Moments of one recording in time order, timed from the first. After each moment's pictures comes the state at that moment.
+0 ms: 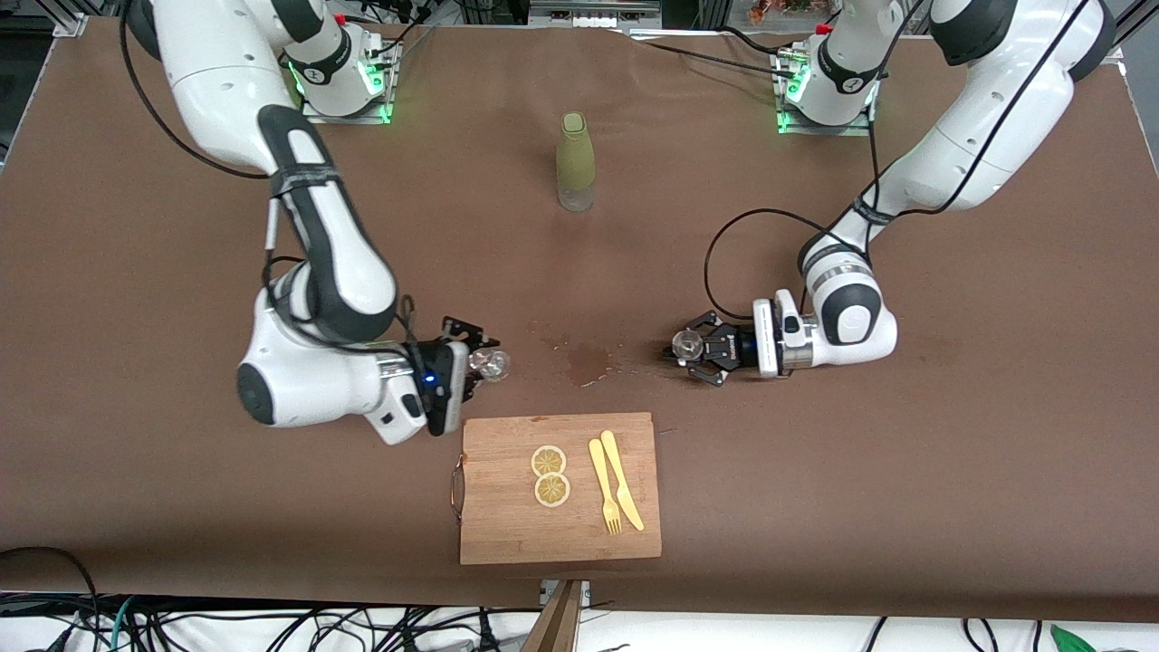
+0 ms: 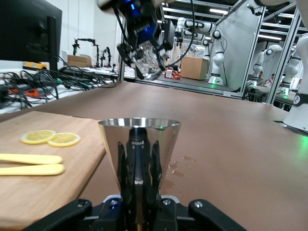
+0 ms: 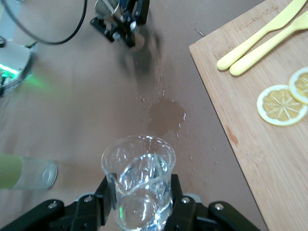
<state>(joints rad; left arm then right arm) 0.15 0.89 -0.45 -1.78 -1.48 2.14 2.47 0.37 0.86 0.00 -1.10 0.67 1.80 -1.06</state>
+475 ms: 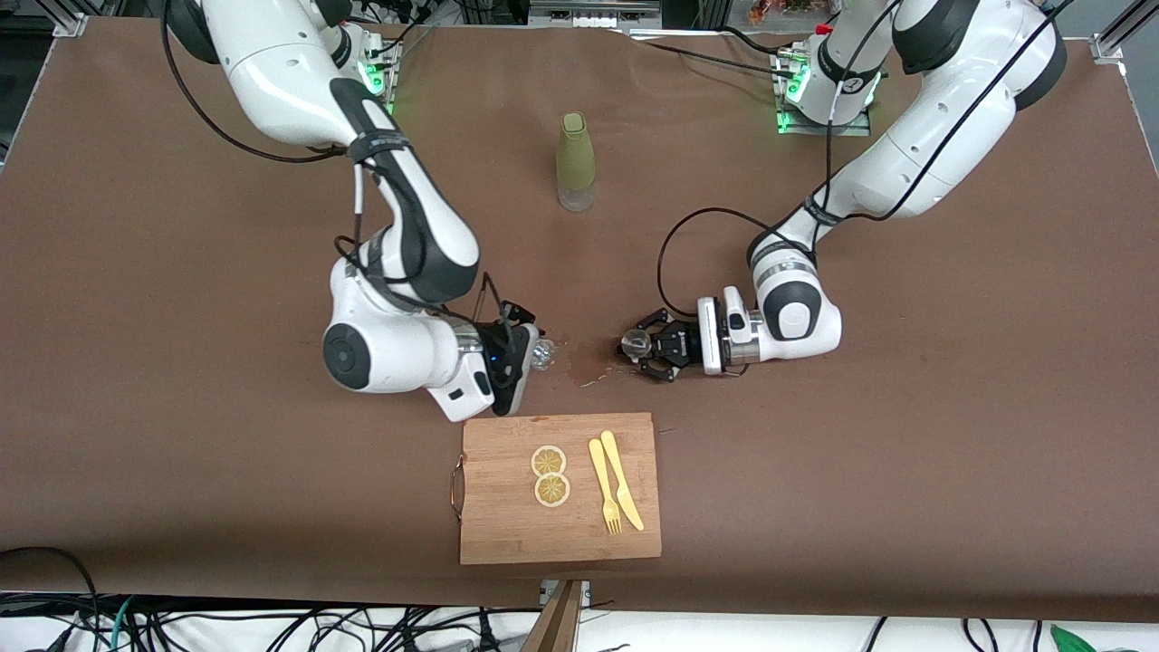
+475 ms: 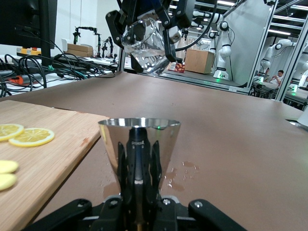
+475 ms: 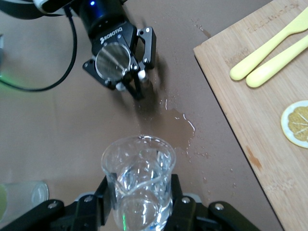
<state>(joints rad) 0.05 0.96 -0.50 -1.71 -1.56 2.28 2.47 0.49 0.87 -0.01 -1.09 0.56 1.88 -0.89</state>
